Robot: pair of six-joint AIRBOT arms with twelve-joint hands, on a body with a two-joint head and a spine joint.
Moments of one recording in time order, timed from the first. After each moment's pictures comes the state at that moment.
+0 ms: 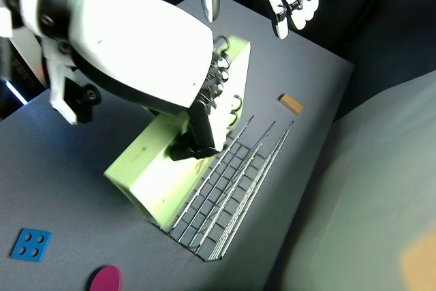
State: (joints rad) left arm -0.27 -0.49 0.64 0.75 0.89 0.68; right arm -0.03 -1.39 0.94 -1.17 -0.81 0.12
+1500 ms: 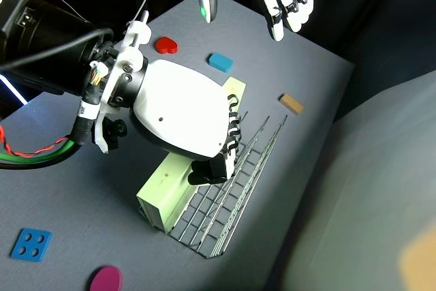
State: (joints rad) left arm -0.27 -0.49 0.64 0.73 0.90 0.68; right arm -0.15 -1.47 1.09 -1.14 -0.69 0.12
